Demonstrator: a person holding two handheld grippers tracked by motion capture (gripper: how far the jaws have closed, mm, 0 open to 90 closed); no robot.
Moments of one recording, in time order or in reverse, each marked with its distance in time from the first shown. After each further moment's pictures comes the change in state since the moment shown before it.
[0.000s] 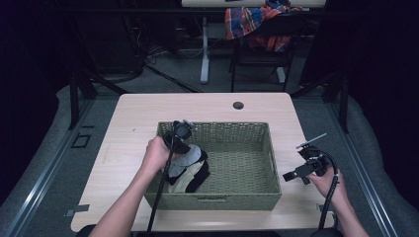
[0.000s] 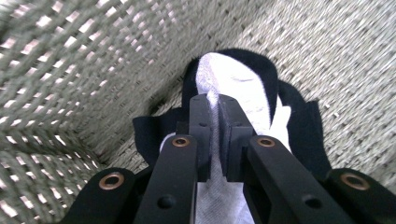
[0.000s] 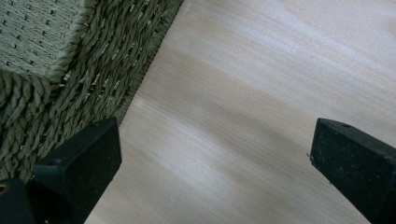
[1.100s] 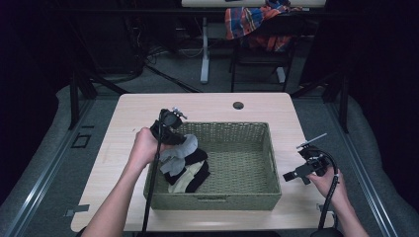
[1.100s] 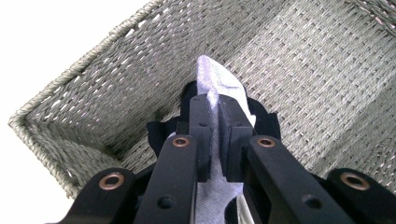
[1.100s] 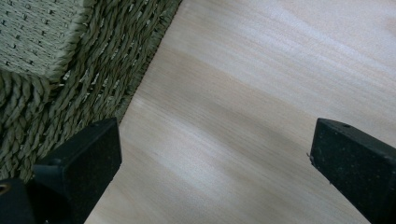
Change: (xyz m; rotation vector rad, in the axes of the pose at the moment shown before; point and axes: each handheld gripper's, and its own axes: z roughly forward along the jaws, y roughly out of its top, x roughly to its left) left arm 0.007 0.001 -0.062 -0.099 -0.054 -0.016; right arm 0.000 0.000 0.000 0.001 -0.004 0.002
